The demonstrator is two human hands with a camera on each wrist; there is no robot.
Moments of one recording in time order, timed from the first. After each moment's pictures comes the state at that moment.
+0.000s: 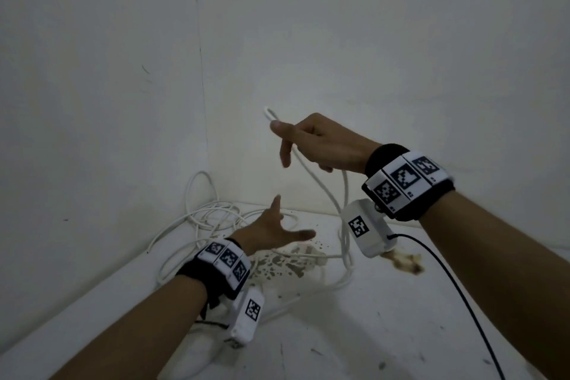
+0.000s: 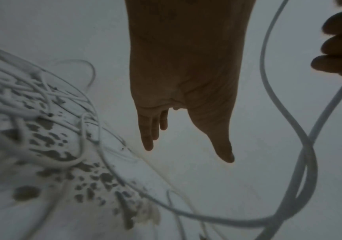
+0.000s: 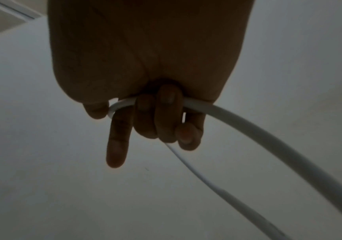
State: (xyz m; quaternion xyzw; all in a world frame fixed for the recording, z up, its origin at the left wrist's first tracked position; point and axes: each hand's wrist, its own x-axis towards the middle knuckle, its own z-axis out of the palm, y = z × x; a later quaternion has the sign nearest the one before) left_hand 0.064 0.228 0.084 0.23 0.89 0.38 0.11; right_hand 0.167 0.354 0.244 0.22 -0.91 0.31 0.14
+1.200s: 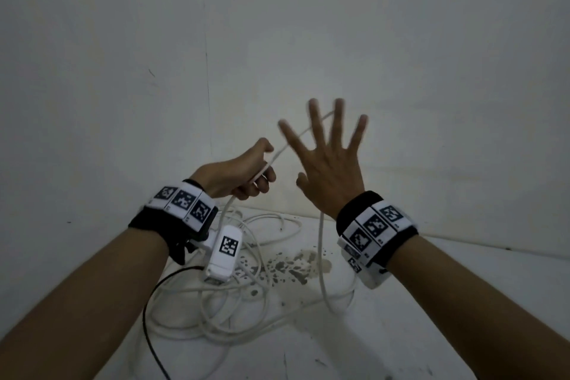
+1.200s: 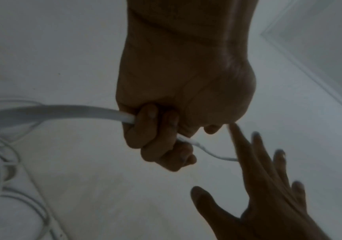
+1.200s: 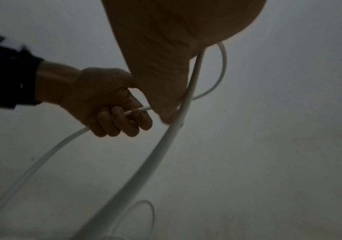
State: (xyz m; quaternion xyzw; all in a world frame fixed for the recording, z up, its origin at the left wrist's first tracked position) left_hand 0.065 0.182 0.206 0.19 0.84 0.49 0.17; right_hand 0.117 0.356 0.174 0.03 -0.87 -0.18 0.45
